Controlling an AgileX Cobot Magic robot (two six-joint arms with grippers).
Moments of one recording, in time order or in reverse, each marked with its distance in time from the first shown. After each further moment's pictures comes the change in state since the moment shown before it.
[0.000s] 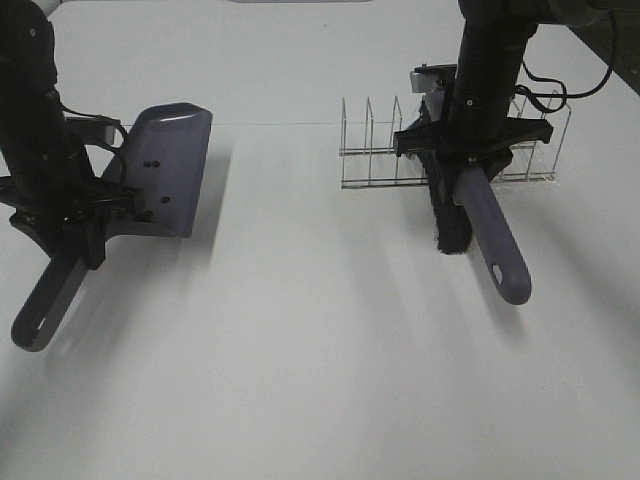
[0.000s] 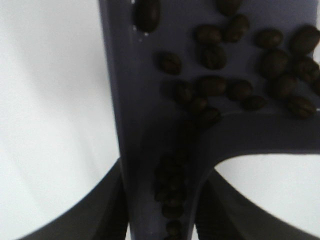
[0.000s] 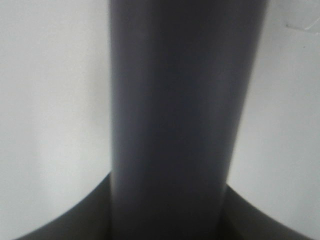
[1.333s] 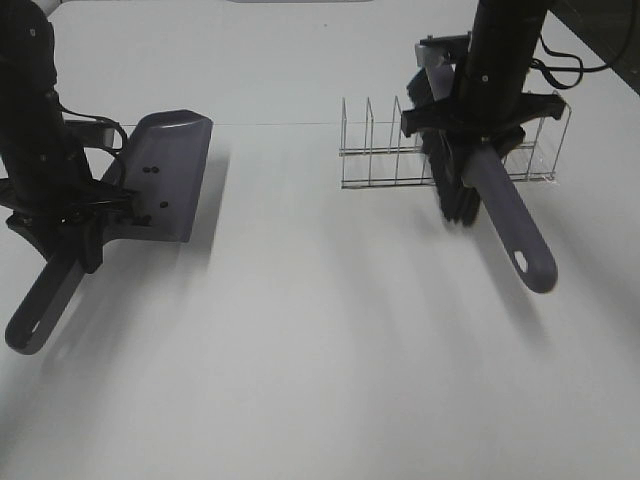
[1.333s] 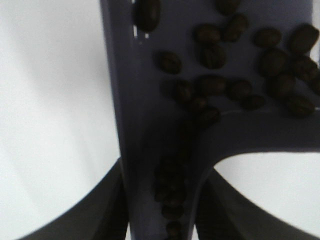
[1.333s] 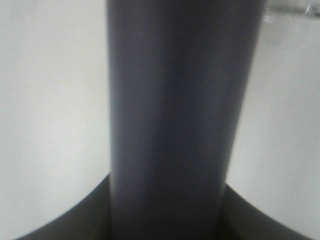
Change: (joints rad) left arm 0.000 0.000 0.000 0.000 0.025 0.001; right arm -0.003 -0.095 0.065 0.012 -0.013 -0.064
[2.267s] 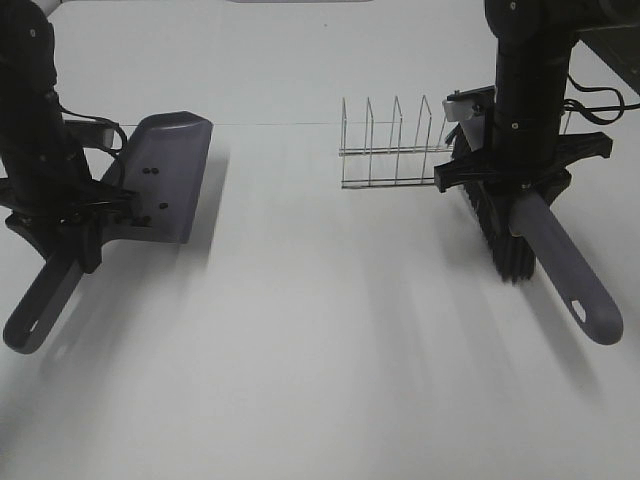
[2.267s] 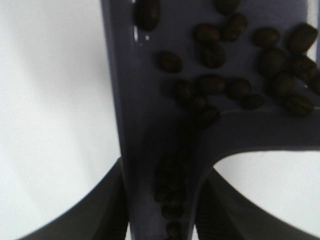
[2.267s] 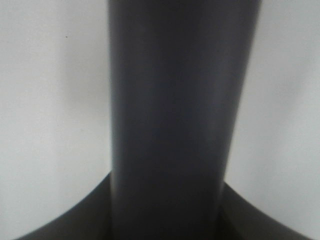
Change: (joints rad) left arm 0.000 0.000 0.000 0.007 -0.002 0.001; right arm 0.002 -0.088 0.248 -0.141 0.006 0.109
